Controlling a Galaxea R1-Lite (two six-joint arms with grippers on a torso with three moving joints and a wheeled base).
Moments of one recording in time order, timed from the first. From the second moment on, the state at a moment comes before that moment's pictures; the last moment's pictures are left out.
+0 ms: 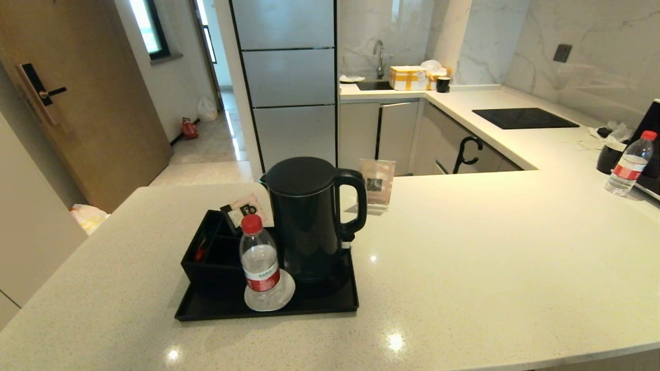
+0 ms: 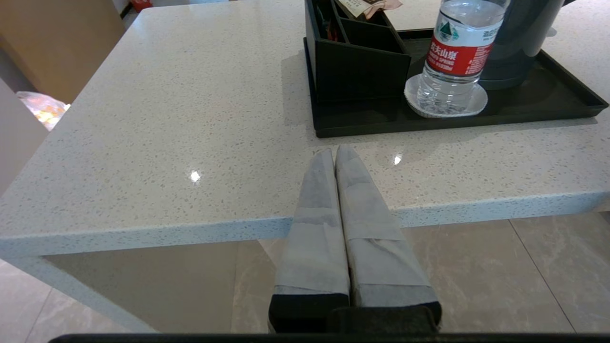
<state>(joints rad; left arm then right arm) 0.00 0.00 -0.05 0.12 -0.01 0.05 -0.01 0.00 -0.01 0.02 0.00 -0.03</state>
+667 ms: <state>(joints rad) 0.00 0.00 -0.05 0.12 -0.01 0.05 -0.01 0.00 0.00 0.00 -0.01 0.03</state>
